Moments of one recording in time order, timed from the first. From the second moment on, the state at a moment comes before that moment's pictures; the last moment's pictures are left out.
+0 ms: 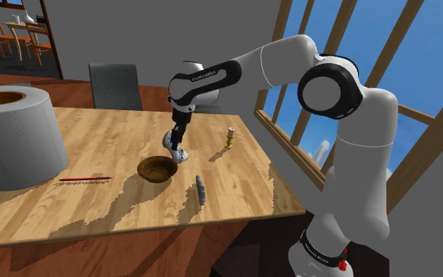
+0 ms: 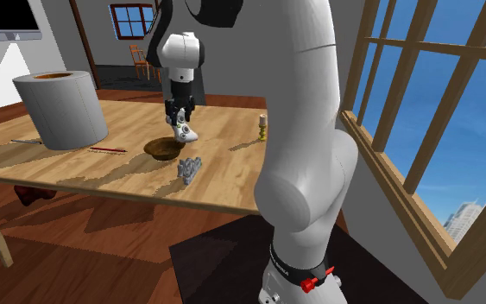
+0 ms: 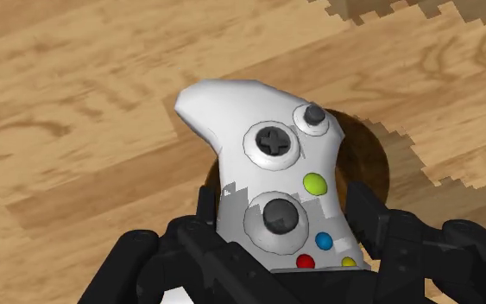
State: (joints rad) arm 0.38 0.29 -0.32 -1.82 0.27 2.12 -0.63
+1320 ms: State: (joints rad) arm 0.44 0.49 -0.26 -1.70 0.32 2.22 -0.54
